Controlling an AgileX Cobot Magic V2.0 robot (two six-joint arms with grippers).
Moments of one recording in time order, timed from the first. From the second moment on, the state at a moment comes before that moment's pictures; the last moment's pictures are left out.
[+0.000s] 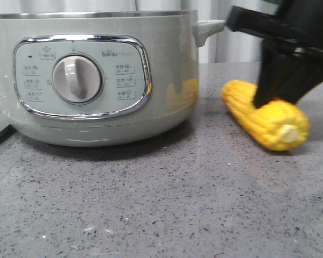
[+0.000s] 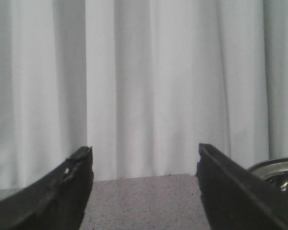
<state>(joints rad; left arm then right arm) -0.06 0.70 -0.32 0.08 -0.54 -0.05 0.22 1.49 -1.12 0.25 0.90 0.00</state>
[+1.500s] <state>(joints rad) -0.06 0.70 -0.32 0.08 -0.55 -0.06 0.62 1.72 -1.68 0.14 0.84 -0.03</state>
